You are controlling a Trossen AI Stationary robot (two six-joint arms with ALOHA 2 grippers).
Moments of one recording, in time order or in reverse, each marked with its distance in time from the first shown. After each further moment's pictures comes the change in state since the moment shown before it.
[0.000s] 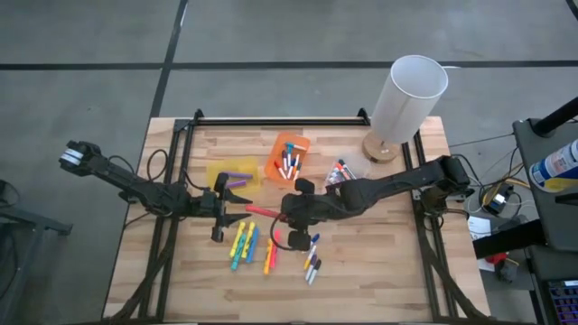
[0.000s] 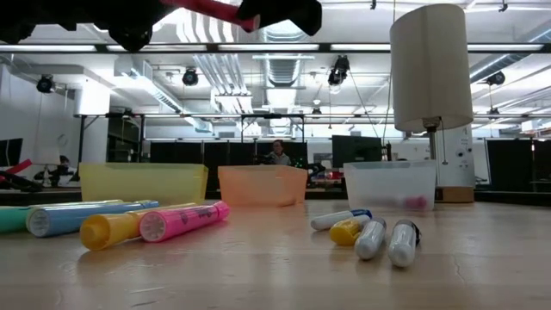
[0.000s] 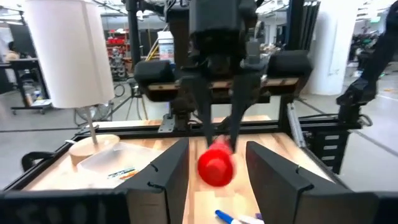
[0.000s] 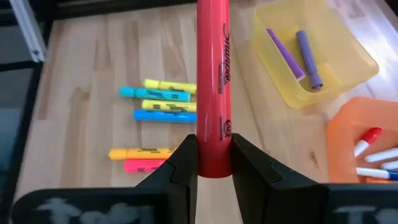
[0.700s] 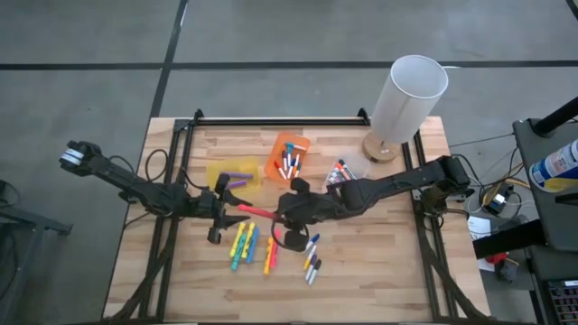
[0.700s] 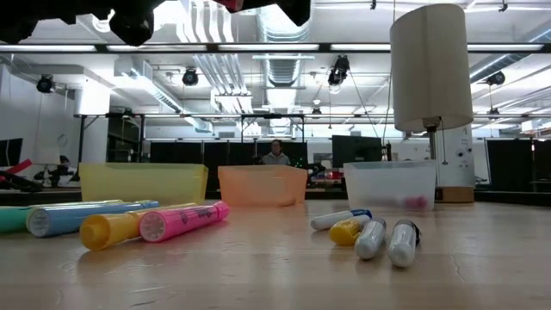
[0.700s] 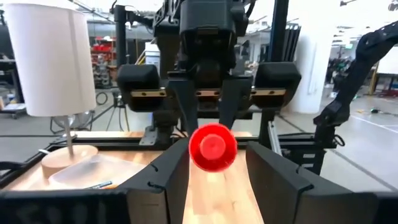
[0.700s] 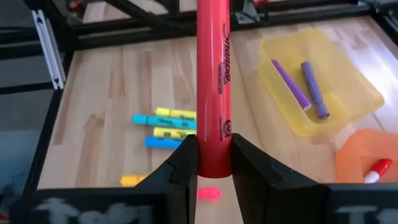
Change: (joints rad) left arm 0.000 0.015 0.000 0.077 0.057 -0.053; right arm 0.004 -0.001 0.006 0.104 0.003 -0.030
